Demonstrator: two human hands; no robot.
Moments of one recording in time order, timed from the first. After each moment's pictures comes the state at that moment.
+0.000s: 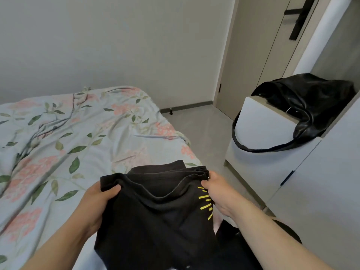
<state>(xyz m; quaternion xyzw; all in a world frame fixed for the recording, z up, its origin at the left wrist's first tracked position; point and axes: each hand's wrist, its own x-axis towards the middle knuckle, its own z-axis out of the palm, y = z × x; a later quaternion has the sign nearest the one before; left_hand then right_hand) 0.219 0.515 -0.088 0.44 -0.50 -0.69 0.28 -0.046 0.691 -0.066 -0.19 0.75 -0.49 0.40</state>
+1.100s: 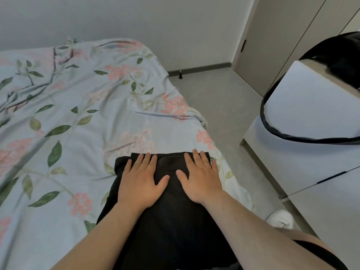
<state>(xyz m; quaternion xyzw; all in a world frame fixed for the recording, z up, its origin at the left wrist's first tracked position) 0.088 0.453 -0.184 0.42 -0.90 -0.06 0.00 -0.078 0.552 -0.191 -0.49 0.86 -0.05 0.13</state>
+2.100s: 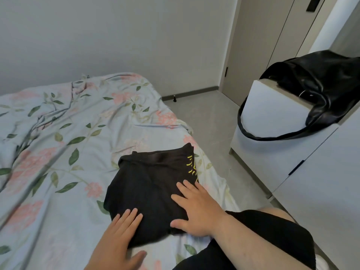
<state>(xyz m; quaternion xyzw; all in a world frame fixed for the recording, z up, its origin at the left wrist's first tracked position) 0.243 0.591 -0.179 0.29 -0.95 -0.13 0.00 -0.028 0.695 -0.154 -0.67 0.73 -0.03 0.14</state>
